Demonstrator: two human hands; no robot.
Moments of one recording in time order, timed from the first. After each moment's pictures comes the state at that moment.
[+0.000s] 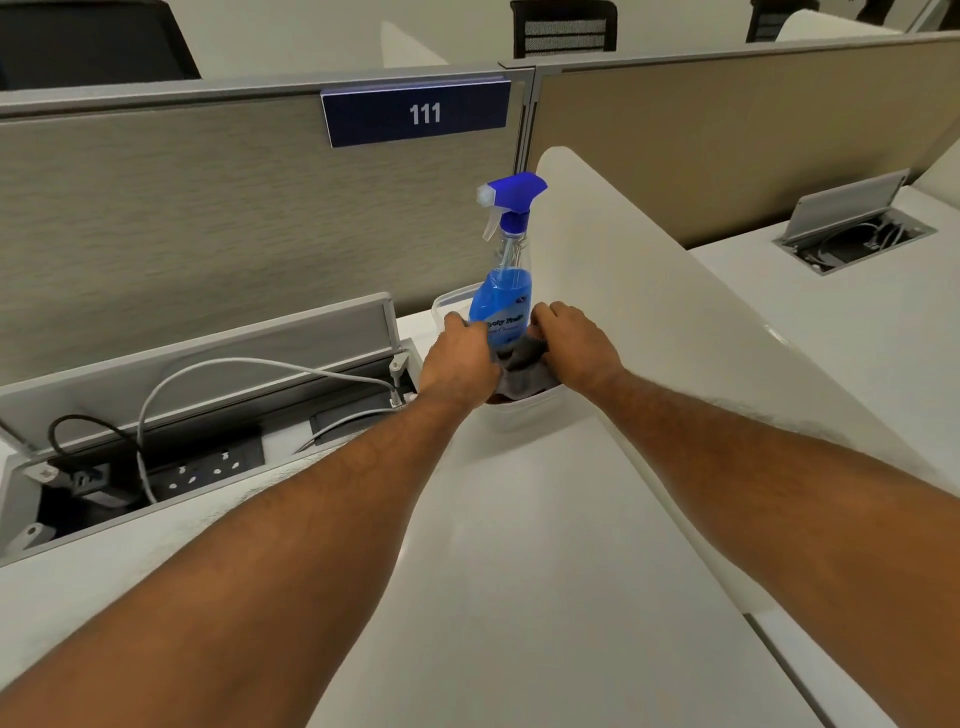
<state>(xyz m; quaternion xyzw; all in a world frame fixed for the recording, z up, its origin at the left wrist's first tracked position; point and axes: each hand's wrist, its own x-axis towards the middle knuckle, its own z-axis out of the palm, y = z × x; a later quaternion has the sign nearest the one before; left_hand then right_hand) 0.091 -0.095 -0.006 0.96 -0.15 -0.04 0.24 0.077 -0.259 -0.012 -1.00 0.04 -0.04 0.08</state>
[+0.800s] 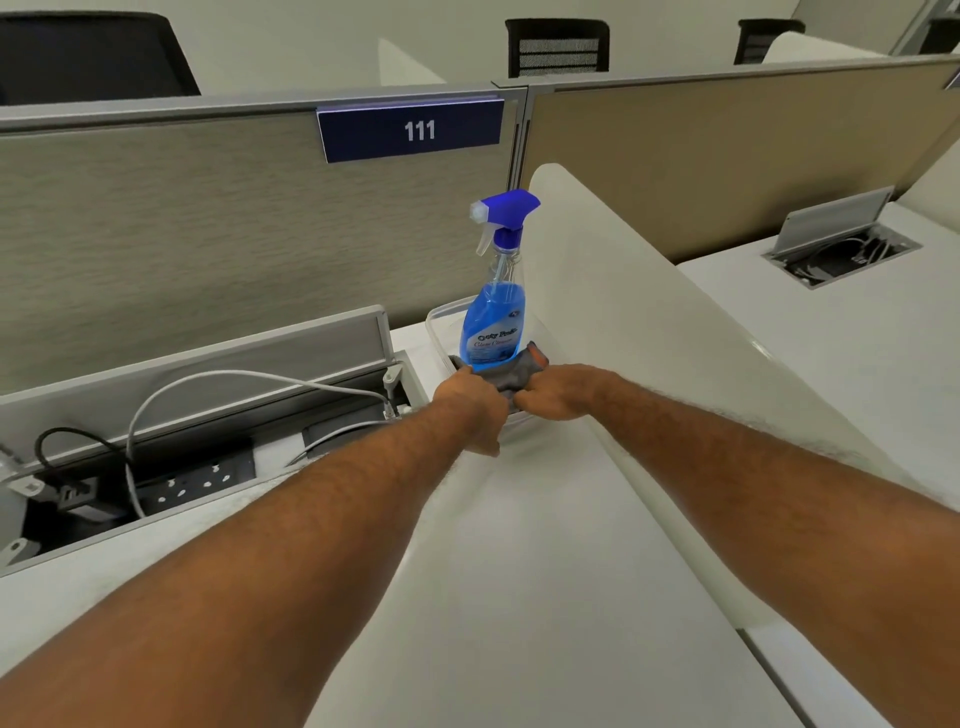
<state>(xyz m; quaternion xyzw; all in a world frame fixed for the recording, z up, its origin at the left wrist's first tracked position) 0.085 -0.102 -0.020 0.89 -0.41 -0.14 -0.15 0.061 -0.244 0.005 -0.95 -0.06 0.26 0.15</state>
